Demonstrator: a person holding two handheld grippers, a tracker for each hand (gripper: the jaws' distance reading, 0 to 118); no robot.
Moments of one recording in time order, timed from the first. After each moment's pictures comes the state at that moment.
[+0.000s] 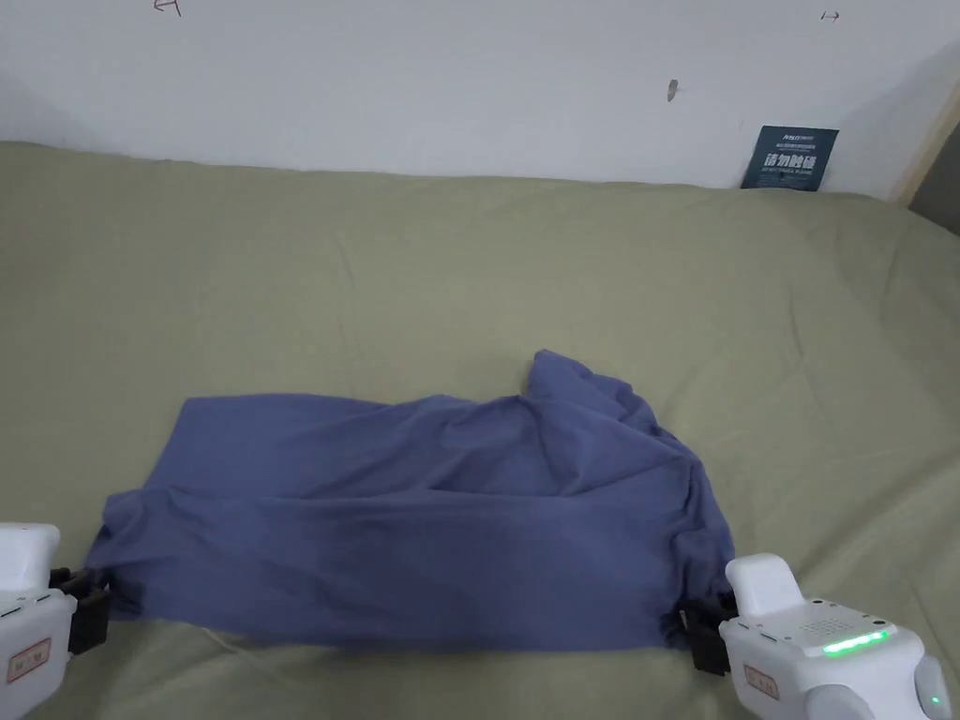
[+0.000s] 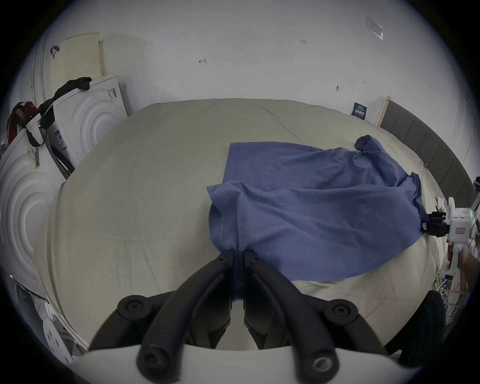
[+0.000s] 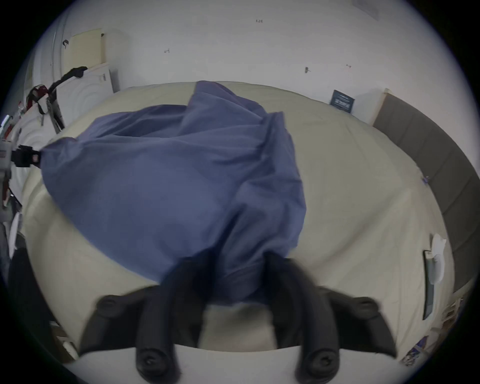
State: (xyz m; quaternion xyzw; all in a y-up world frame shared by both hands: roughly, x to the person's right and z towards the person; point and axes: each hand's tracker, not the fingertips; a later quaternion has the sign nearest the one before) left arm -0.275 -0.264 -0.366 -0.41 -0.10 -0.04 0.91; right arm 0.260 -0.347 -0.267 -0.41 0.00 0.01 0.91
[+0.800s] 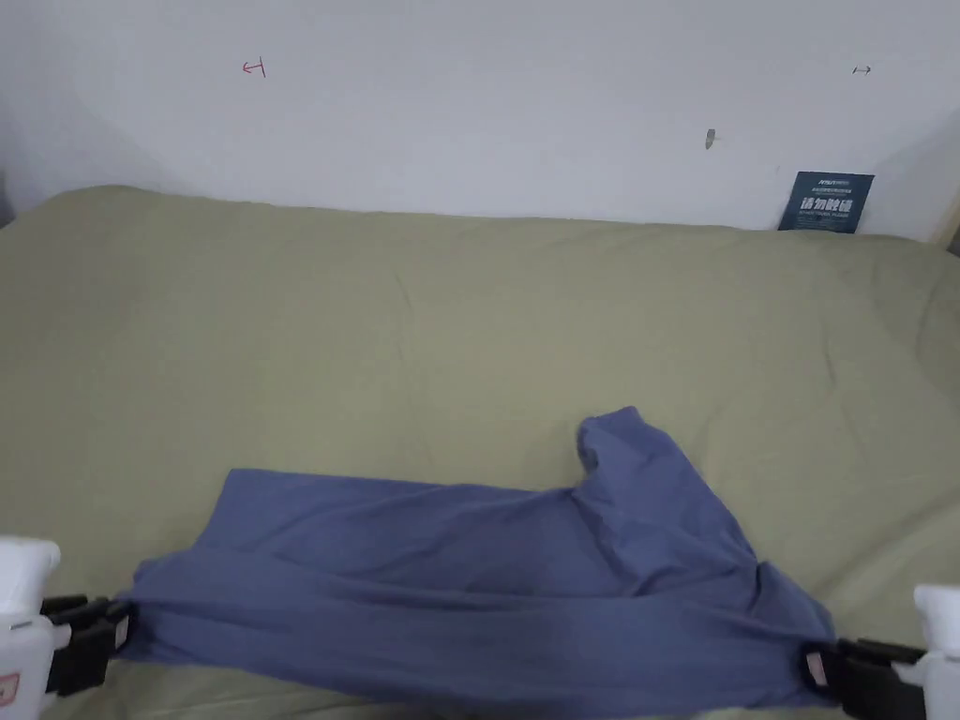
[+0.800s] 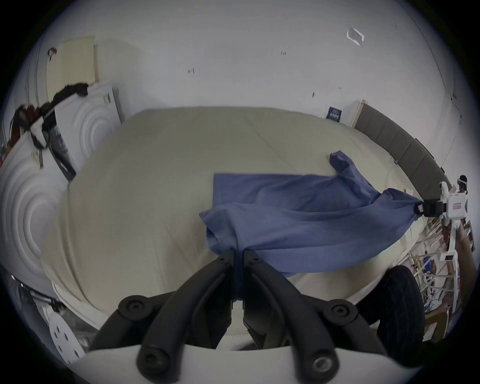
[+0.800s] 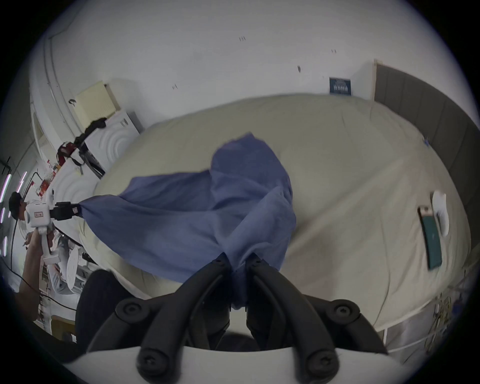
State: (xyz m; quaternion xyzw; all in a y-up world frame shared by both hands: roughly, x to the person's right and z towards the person) left arm -0.326 -0.199 -0.271 -0.43 -0.15 -0.02 0.89; right arm 0.273 -0.245 -0.152 -0.43 0.04 -0.12 0.89
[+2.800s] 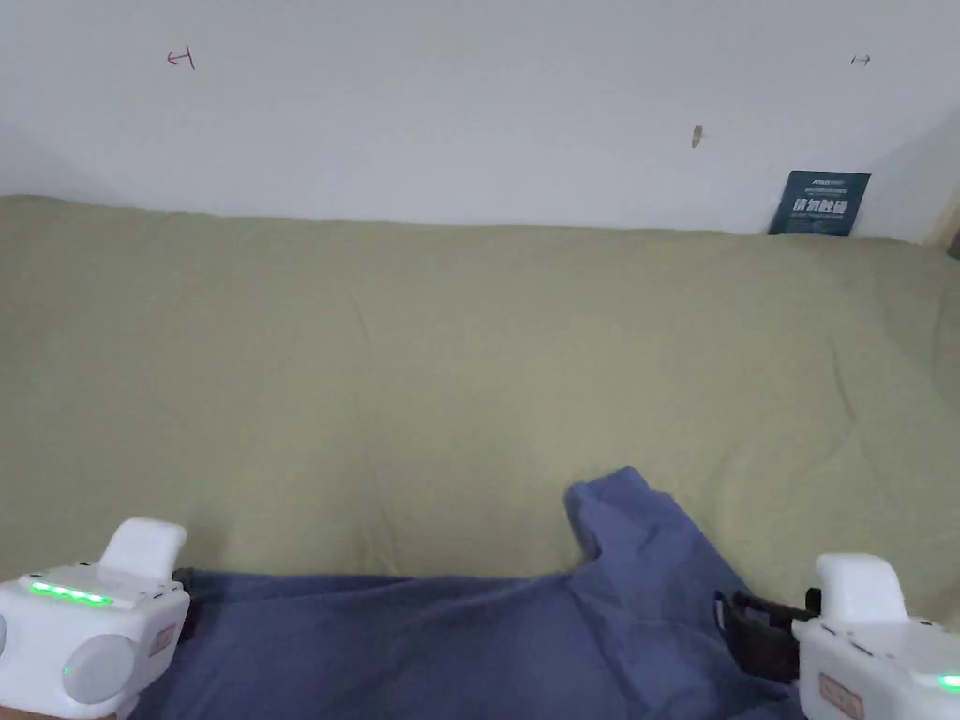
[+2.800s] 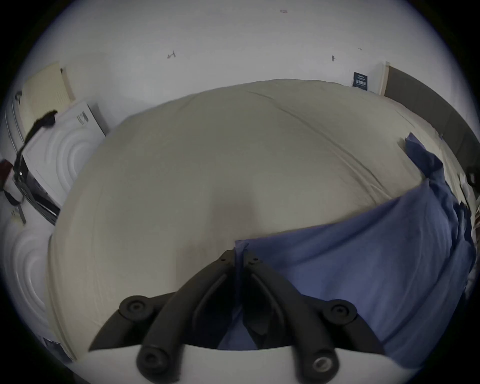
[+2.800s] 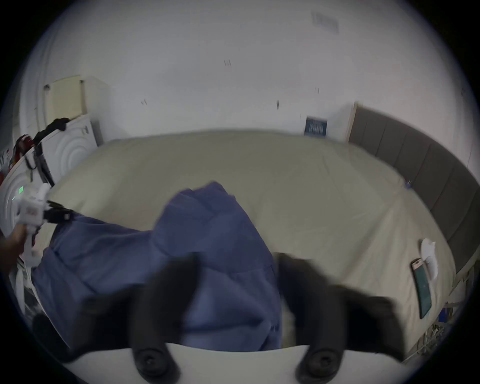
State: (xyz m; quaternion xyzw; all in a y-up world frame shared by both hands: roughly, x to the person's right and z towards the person) left arm -0.216 -0.314 -0.494 -0.41 -0.11 -0.15 0.89; right arm 0.270 -0.294 -0.342 -0.37 -0.08 -0.05 0.92
